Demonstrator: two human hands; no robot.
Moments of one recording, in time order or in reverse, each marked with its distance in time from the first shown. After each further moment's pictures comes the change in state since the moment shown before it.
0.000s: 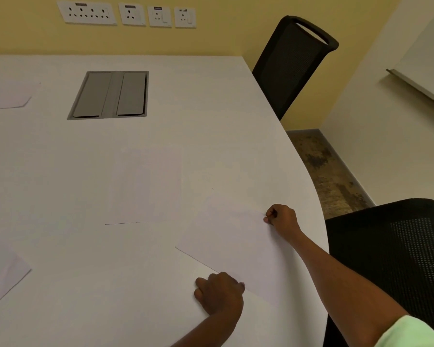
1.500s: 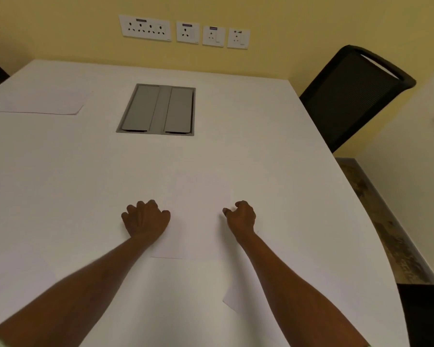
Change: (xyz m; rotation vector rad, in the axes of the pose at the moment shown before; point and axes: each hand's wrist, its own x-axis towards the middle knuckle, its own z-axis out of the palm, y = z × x) left_hand 0.283 -0.149 -0.237 0.002 0.399 -0.032; right_hand 0.057 -0.246 0.177 0.097 0.018 0.110
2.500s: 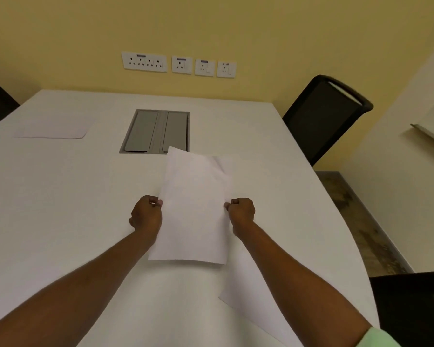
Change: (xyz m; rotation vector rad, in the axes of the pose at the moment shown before) left_hand -0.047 0.021 -0.082 -0.847 0.142 -0.134; right_hand -0.045 -0.051 -0.067 0.387 0.090 0.109
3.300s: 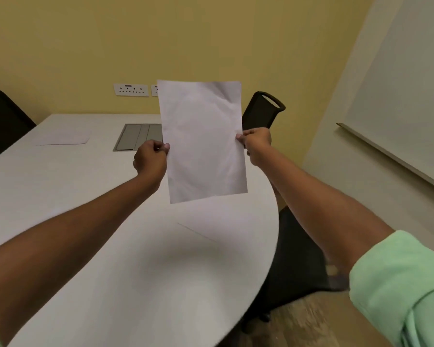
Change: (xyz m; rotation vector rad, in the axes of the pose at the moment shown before) left_hand -0.354 0.130 -0.138 -0.229 0.001 0.373; right_hand -0.228 -0.065 -0.348 0.235 0.010 -0.277
